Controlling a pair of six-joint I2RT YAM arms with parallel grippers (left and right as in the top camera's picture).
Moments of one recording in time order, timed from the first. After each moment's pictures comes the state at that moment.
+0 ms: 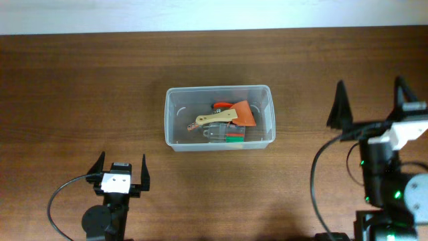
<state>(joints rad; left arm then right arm) 0.09 0.02 0.05 -0.15 0.11 0.20 -0.01 0.60 0.76 0.13 -0.06 -0.05</state>
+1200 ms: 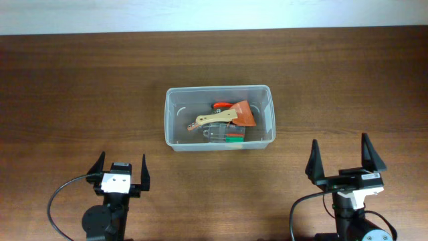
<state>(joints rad) 0.09 0.02 0.05 -0.15 0.11 0.20 -0.01 0.02 0.15 0.29 -0.12 -0.05</state>
